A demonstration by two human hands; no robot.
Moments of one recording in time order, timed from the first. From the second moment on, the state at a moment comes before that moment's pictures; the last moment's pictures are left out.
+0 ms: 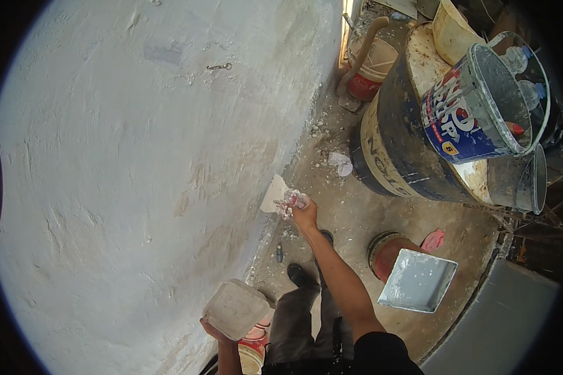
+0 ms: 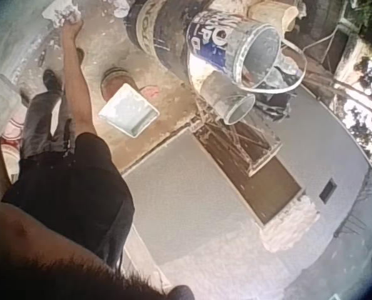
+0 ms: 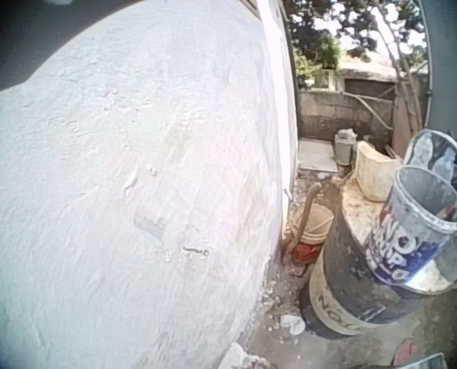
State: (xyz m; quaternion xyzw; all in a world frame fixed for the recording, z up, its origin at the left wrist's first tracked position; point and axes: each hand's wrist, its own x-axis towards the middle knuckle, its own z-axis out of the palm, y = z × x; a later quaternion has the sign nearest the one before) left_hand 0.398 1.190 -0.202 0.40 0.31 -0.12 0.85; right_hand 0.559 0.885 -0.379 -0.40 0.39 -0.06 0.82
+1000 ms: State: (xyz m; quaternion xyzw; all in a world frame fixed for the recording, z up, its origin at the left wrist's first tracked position) left_hand 0.384 1.203 -0.198 0.35 0.29 -0.10 0.89; right_hand 0.589 0.912 -0.186 -0.37 0.24 -0.05 0.90
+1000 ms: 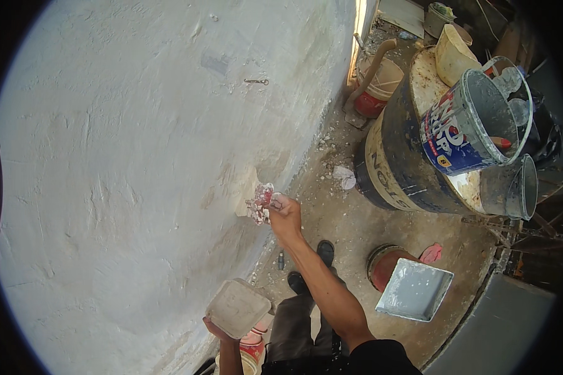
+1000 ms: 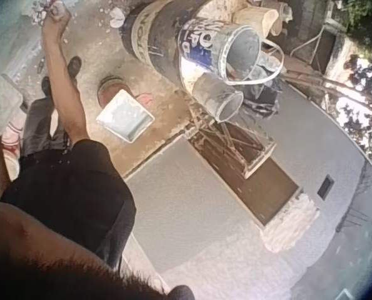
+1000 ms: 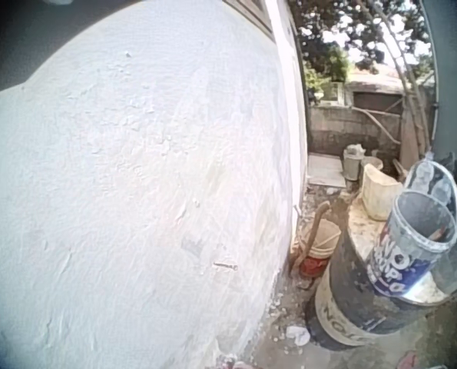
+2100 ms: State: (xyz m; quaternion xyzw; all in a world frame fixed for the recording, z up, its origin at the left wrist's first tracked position) left_hand 0.398 1.192 -0.201 0.43 0.35 -0.11 0.82; right_hand 0.649 0.839 -0.430 -0.53 0.39 -0.09 0.75
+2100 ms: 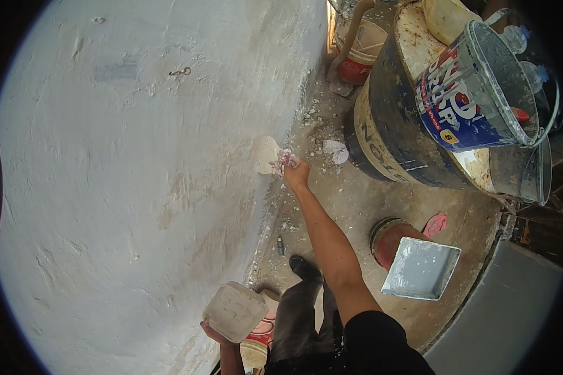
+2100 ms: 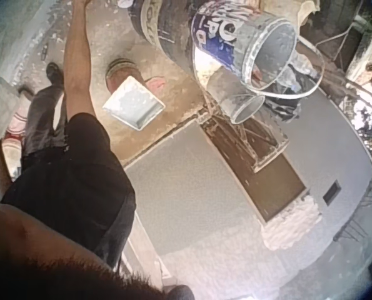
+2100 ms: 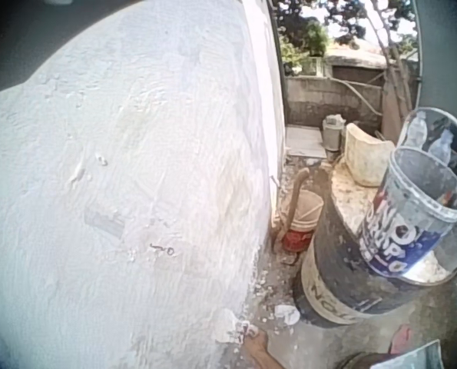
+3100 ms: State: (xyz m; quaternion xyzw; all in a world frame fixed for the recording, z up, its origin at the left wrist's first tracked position) left_hand 0.429 1.161 -0.198 0.34 0.29 -0.22 0.87; right_hand 0.570 0.899 -0.119 -0.60 0.24 -0.18 0.75
